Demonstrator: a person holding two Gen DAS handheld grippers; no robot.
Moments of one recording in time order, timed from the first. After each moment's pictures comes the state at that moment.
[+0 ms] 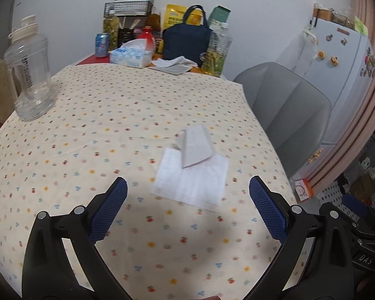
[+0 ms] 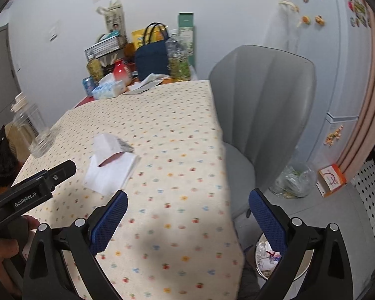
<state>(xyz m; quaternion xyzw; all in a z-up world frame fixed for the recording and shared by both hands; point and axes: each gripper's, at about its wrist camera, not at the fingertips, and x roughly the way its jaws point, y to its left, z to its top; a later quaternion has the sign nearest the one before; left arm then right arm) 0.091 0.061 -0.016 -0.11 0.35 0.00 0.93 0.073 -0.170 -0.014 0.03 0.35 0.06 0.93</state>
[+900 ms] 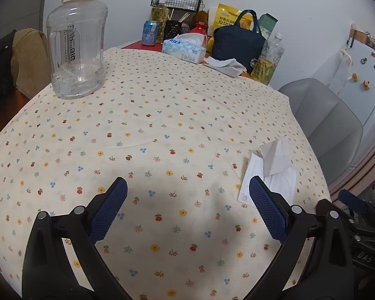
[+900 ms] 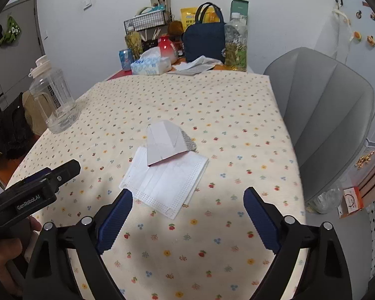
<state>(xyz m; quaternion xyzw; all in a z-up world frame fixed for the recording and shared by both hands) 0.092 0.149 -0.045 -0.15 0.36 0.07 0.92 0.125 -0.069 -0.039 -0.02 0.39 0.15 0.91</state>
